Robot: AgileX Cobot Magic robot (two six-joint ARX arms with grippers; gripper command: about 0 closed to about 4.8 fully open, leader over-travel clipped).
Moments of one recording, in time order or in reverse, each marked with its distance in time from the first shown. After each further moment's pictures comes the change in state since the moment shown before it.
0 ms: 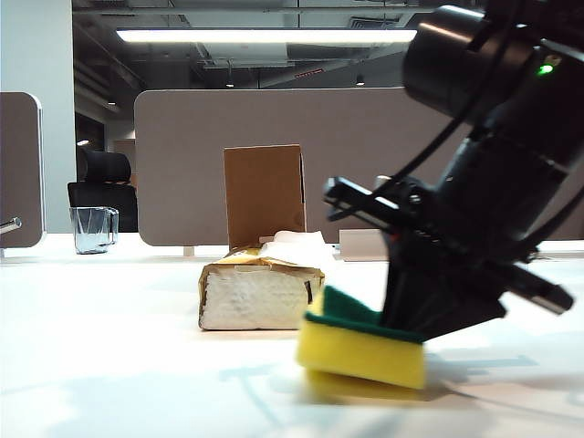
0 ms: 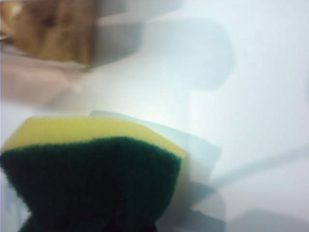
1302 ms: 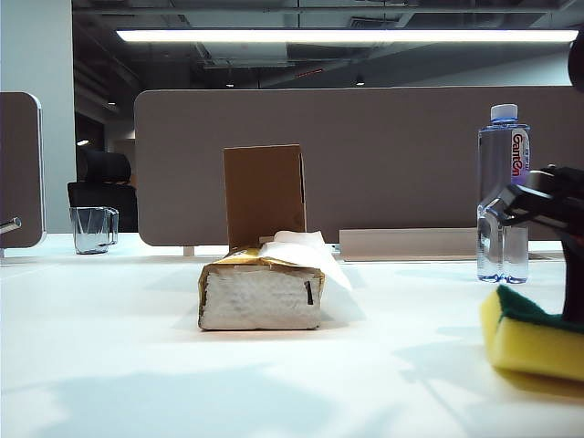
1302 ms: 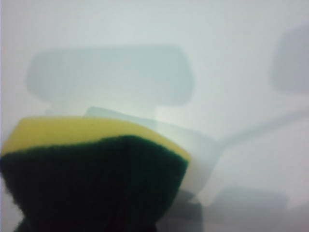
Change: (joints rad) left arm 0.000 -0.018 0.005 0.000 -0.027 0.000; right arm -0.312 -0.293 -0.167 -0.199 0.022 -0.203
